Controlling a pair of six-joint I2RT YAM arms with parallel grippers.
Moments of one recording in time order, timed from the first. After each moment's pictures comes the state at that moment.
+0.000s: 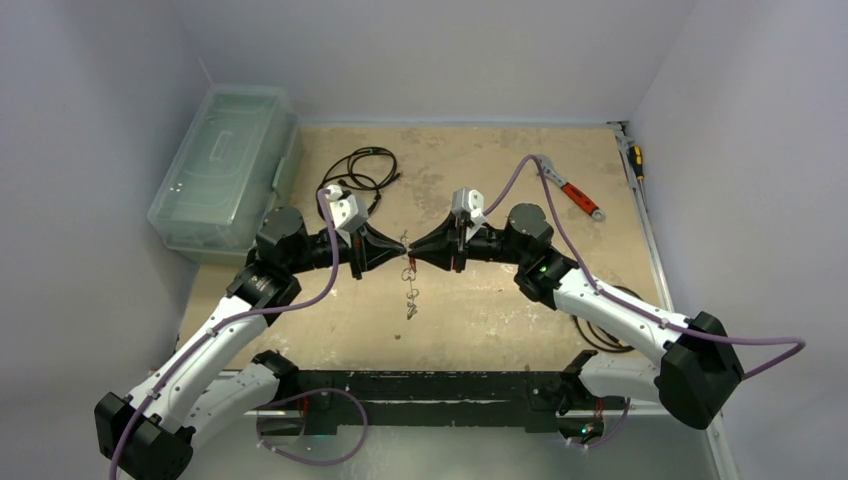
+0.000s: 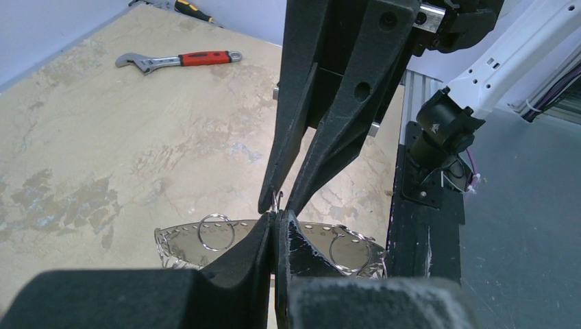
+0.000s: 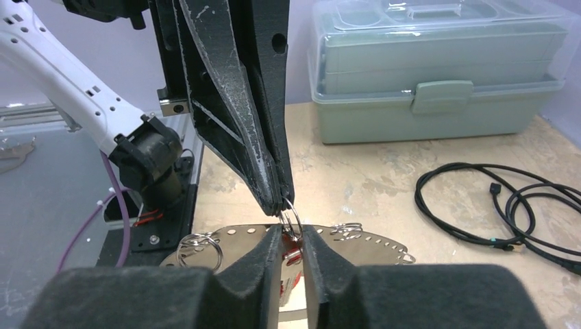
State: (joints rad) left arm -0.51 0.87 0.74 0.04 0.75 -0.09; right arm 0.72 1.19 0.76 0.47 -0.71 0.07
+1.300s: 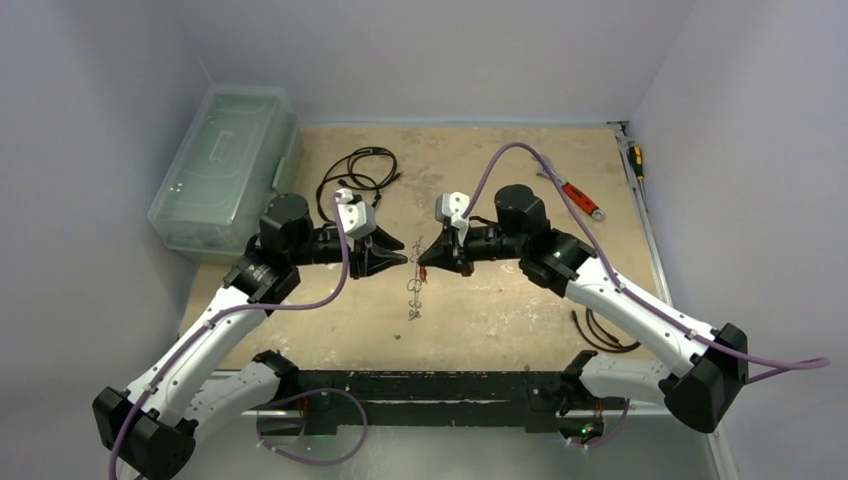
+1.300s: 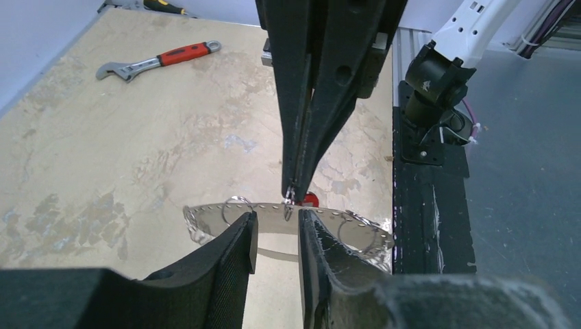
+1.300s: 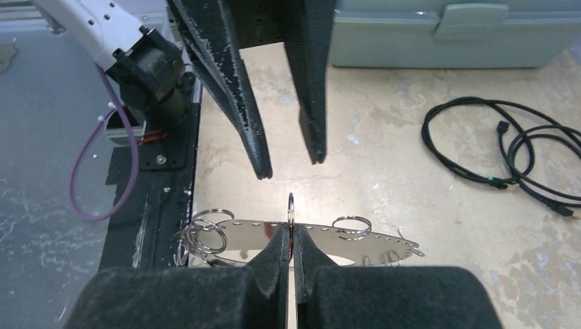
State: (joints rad) left arm -0.51 0.91 0.86 -0.15 0.85 0.14; right arm 0.75 1.16 1.02 -0.18 -0.67 -0.22
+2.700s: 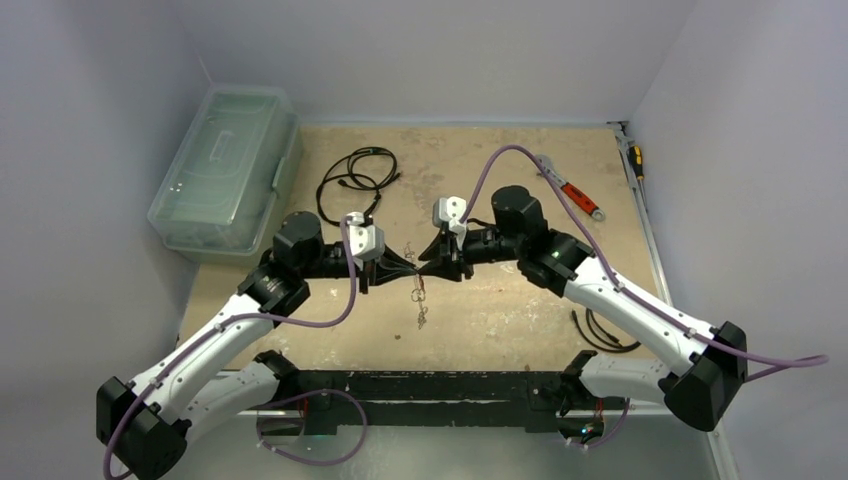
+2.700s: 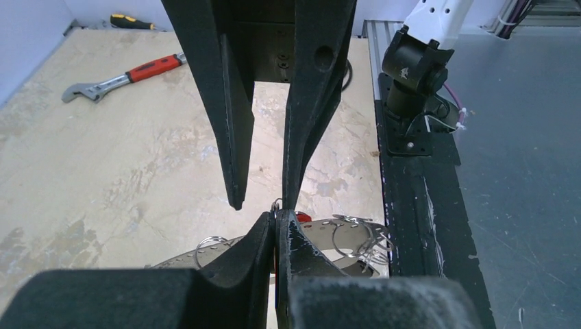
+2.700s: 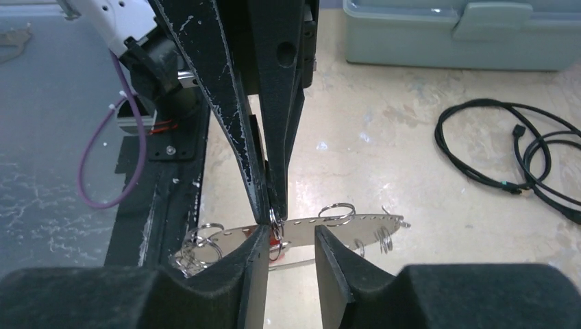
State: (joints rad) left arm -0.60 0.92 0.74 0.01 0.86 0.16; right arm 0.77 1.17 1.03 -0.26 -0.70 -0.27
